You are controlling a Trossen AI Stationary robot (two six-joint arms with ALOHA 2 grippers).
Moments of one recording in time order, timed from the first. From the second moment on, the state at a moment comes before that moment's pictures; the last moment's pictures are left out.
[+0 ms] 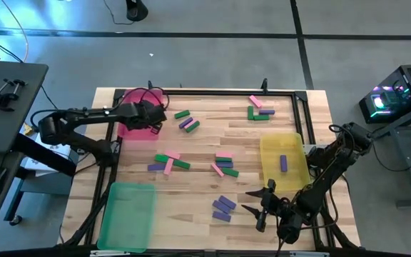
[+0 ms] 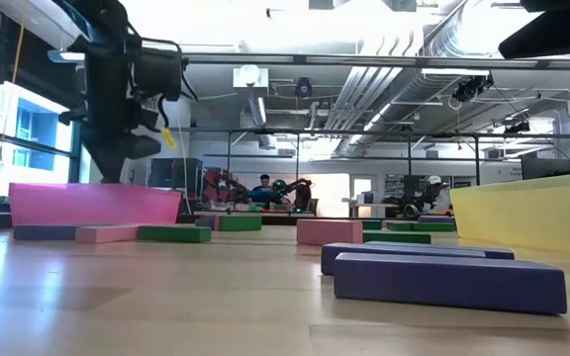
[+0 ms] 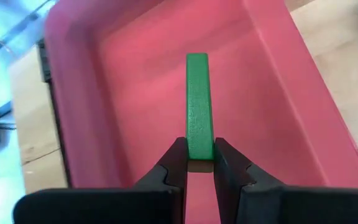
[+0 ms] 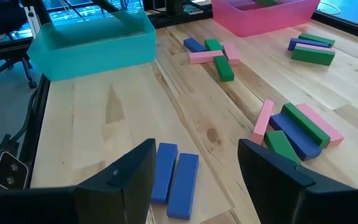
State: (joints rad) left arm 0.45 1.34 0.78 -0.92 -0.59 -0.64; right arm 0.93 1.59 0.89 -0.22 1.04 0.94
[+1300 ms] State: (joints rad) left arm -0.02 1.12 0.82 -0.46 -0.51 -0.29; right arm 0.93 1.59 0.89 -0.21 1.07 0.94
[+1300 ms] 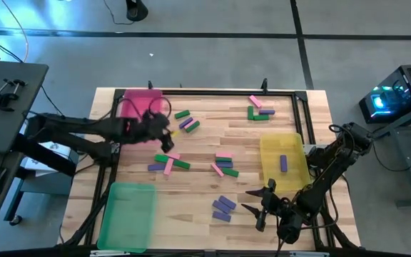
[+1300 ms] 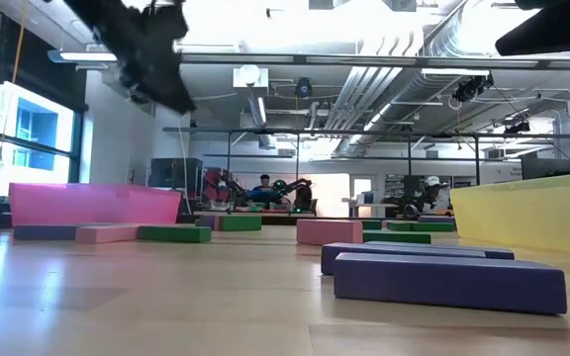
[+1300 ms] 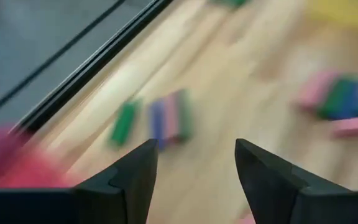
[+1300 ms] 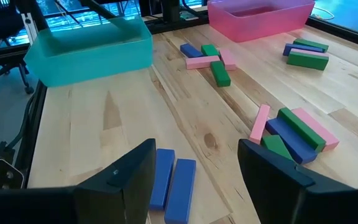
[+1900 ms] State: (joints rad) left arm -0.31 1.71 0.81 0.42 -0.29 0.04; right arm 0.93 1.59 0.89 -0.21 1.09 0.94
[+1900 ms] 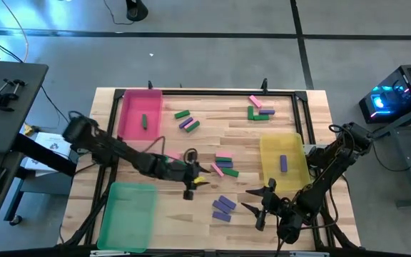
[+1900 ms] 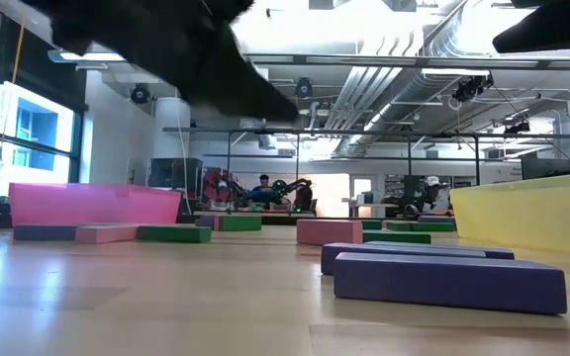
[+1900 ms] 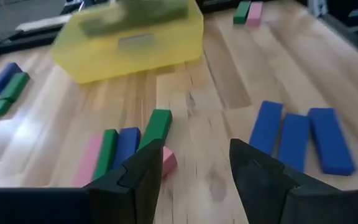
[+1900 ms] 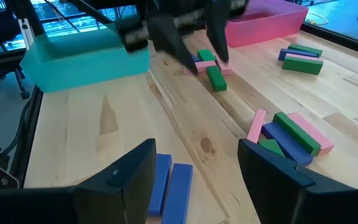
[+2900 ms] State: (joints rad) left arm -0.17 1.87 0.99 0.20 -0.19 0.23; right arm 0.93 1.59 0.89 -0.20 1.09 0.94
